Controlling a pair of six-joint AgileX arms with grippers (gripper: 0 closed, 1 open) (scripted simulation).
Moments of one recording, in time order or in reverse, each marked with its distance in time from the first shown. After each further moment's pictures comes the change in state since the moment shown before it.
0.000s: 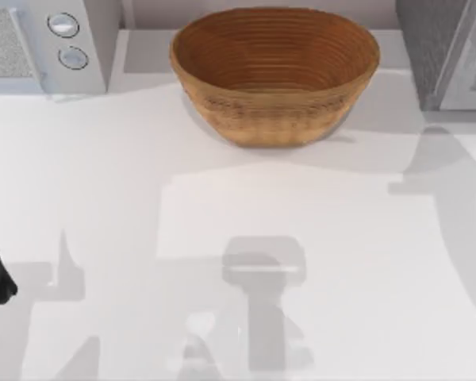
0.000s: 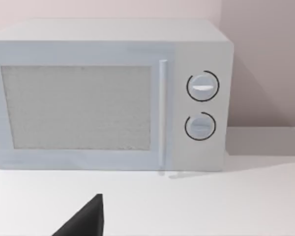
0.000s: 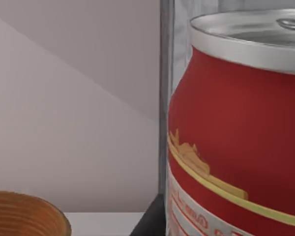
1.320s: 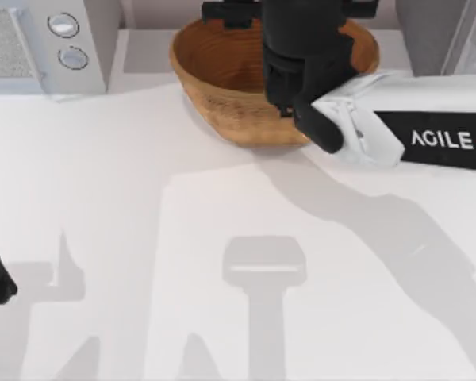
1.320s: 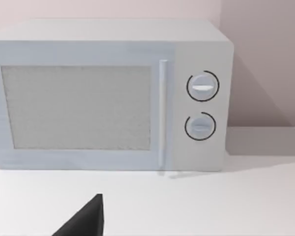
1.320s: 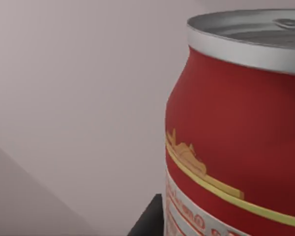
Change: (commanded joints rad) left arm 0.000 0.000 0.000 0.000 0.000 0.000; right arm 0.392 1.219 0.837 0.366 0.404 0.007
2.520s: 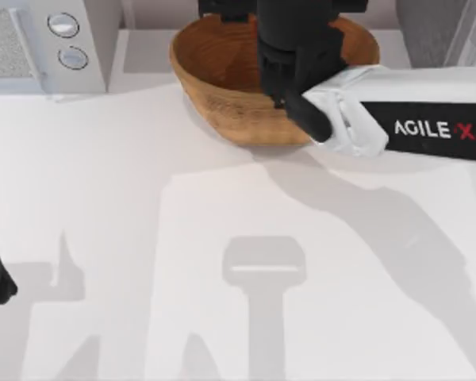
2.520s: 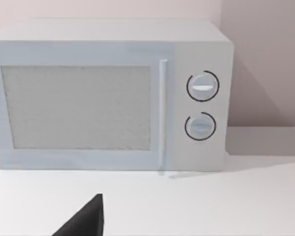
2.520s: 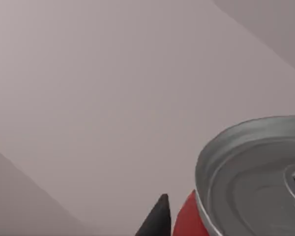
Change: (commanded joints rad) left arm 0.000 0.000 0.000 0.000 0.000 0.000; right arm -0.031 0.079 0.082 -0.002 -0.030 -0.001
